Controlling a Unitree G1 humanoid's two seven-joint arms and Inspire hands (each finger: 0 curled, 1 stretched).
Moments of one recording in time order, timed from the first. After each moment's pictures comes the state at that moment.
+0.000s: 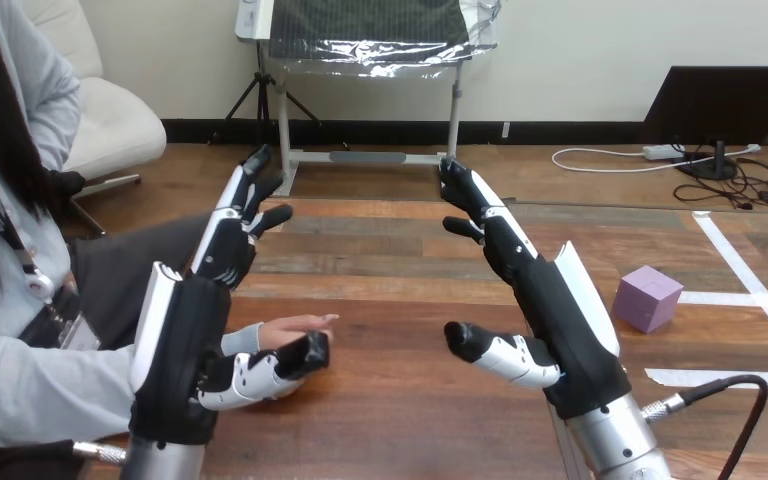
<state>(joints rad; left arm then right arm) -0.04 0.15 0.01 0.56 0.02 -1.18 -0.11 -0.13 -0.16 0.10 0.53 -0.16 -0.98 0.08</state>
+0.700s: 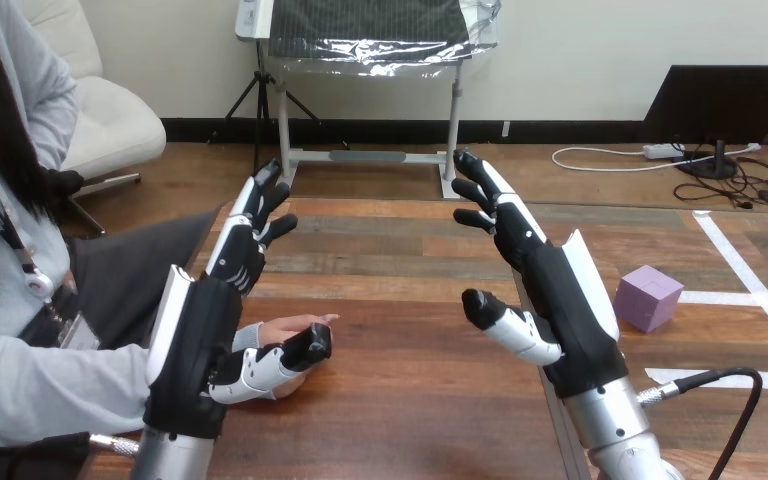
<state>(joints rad) -0.17 0.15 0.01 0.83 -0.04 -1.27 -0.18 -0.27 -0.15 0.07 0.81 -0.20 -1.10 -0.01</state>
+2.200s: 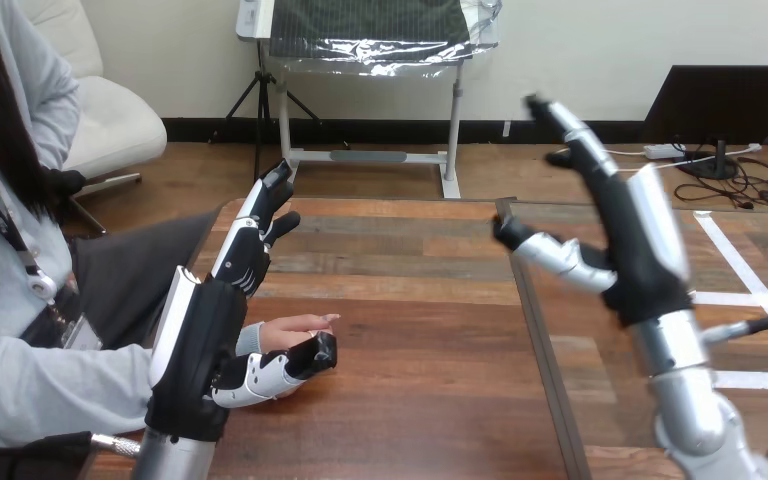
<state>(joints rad) -0.17 0.15 0.02 0.84 -0.04 -1.30 -0.21 -0.38 -0.30 0.01 0.76 -0.37 -0.86 -0.25</state>
